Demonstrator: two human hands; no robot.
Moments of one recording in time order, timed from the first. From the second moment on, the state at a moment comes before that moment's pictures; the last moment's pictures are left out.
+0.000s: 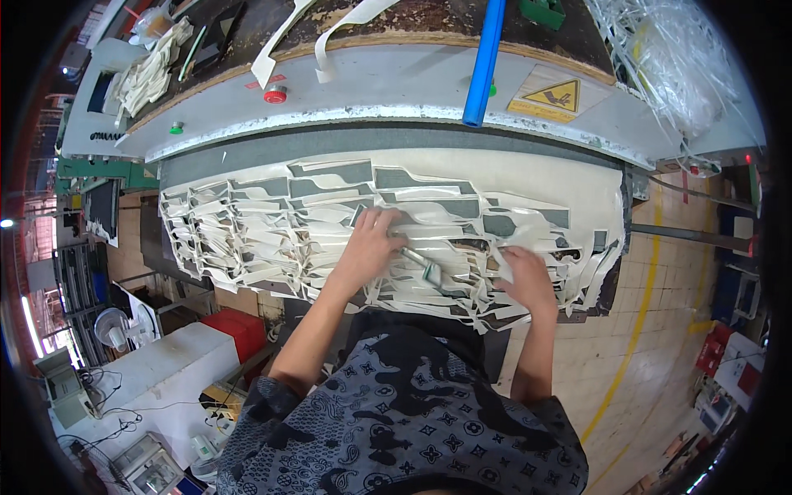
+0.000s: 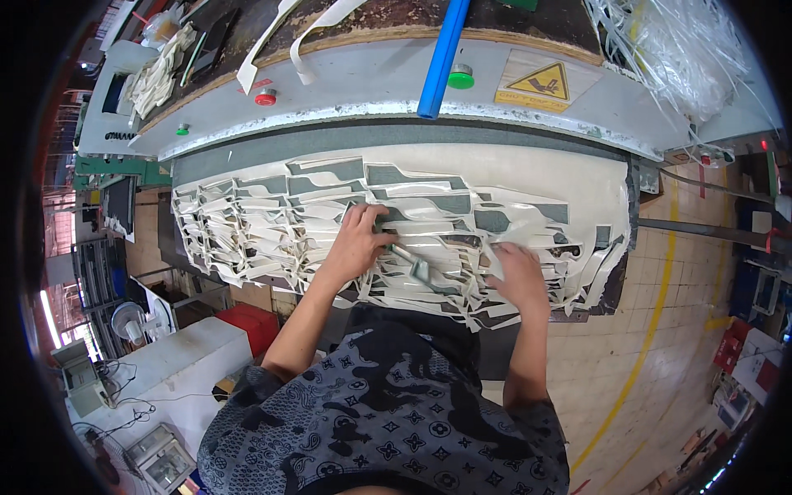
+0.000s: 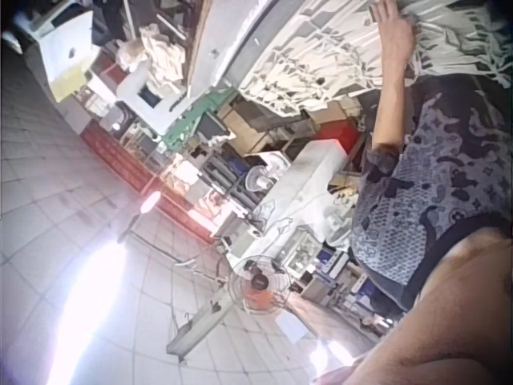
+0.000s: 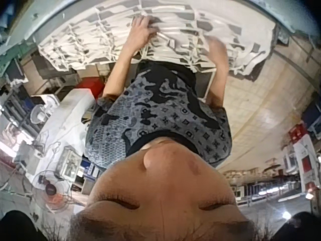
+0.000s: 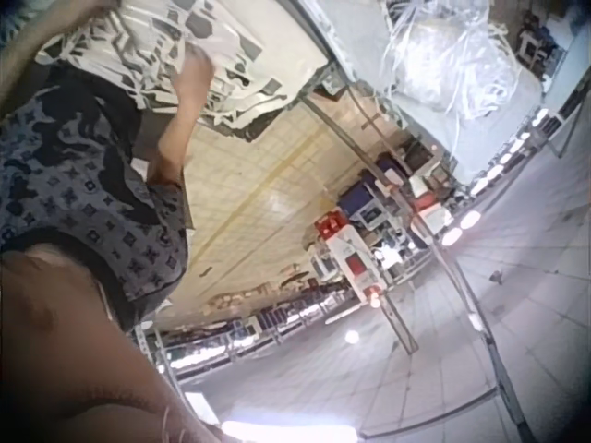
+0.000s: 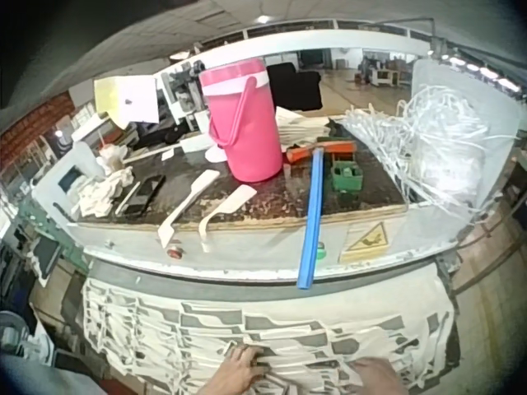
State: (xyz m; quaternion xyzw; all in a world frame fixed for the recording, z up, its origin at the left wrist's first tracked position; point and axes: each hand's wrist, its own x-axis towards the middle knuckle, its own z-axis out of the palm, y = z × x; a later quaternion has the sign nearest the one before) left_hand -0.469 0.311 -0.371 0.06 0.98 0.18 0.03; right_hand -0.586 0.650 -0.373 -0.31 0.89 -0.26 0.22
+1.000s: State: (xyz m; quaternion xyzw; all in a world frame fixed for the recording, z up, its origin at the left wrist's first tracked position) left_hand -0.404 0.328 -0.317 -0.16 0.74 0.65 -0.11; right_hand -0.588 0.626 -0.343 -0.26 0.58 -0.76 0.11
